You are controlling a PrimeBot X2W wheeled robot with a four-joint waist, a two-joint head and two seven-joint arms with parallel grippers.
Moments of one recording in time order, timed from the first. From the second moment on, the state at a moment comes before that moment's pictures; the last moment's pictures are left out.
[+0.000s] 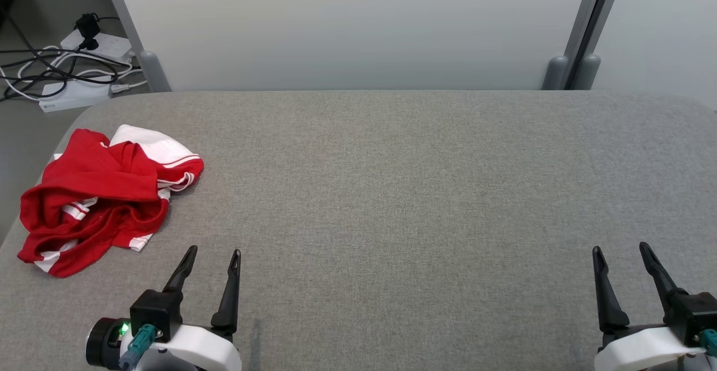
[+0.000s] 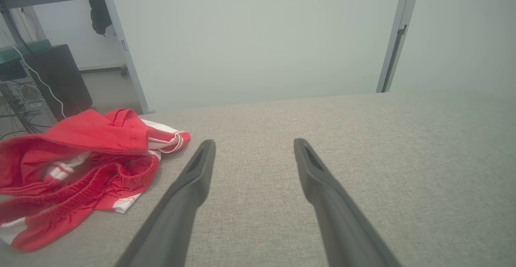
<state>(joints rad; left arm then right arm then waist) -0.07 0.12 -0.13 0.34 -0.17 -0.02 -0.25 -0.01 -0.08 -0.08 0.23 0.04 0.13 -0.25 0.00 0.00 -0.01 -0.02</state>
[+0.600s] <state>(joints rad) -0.11 0.11 -0.14 0.34 -0.22 -0.02 -0.25 -0.01 -0.08 -0.04 0.20 0.08 0.13 -0.25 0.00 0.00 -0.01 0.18</state>
